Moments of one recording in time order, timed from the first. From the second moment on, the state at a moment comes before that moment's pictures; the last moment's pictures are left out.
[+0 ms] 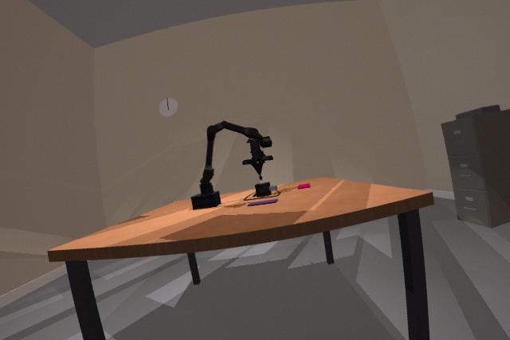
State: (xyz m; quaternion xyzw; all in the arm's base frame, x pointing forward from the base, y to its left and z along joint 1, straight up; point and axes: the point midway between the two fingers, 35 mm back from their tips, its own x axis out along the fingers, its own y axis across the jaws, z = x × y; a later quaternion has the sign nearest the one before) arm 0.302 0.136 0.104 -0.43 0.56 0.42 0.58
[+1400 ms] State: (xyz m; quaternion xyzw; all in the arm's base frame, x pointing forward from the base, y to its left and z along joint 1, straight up) arm 0.302 0.136 0.104 -0.06 0.69 0.06 0.71
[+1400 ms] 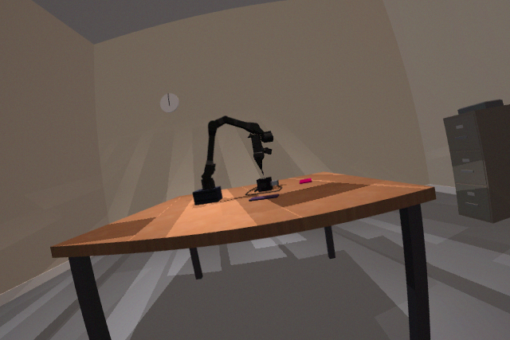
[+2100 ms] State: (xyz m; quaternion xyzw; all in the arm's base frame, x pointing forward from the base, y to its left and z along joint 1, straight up) arm 0.302 0.136 0.104 0.13 0.69 -0.13 0.70
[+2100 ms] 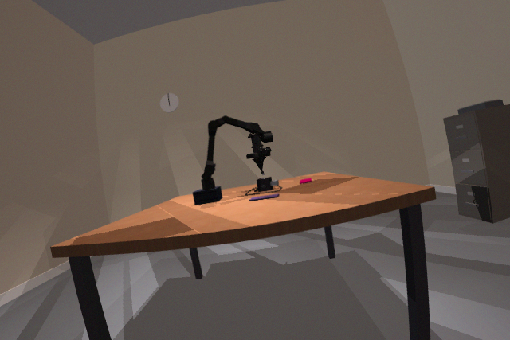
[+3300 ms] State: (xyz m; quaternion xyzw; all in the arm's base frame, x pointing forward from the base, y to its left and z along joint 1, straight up) arm 0.302 0.136 0.104 0.44 0.55 -0.43 0.57
